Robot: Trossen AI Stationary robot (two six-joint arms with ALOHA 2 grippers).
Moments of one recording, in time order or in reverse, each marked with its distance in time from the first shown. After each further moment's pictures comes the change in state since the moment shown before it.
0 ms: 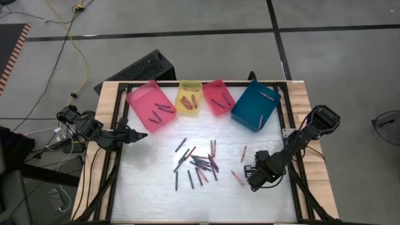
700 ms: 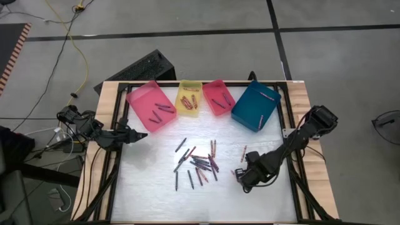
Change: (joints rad) left arm 0.000 0.000 0.000 0.000 -0.001 0.007; right arm -0.076 0.002 0.188 -0.013 0.073 -0.224
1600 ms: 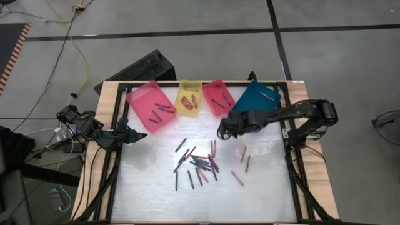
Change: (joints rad) left arm 0.000 0.000 0.000 -0.023 0.004 -0.006; right arm -0.647 -0.093 0.120 -0.062 0.192 -0.834
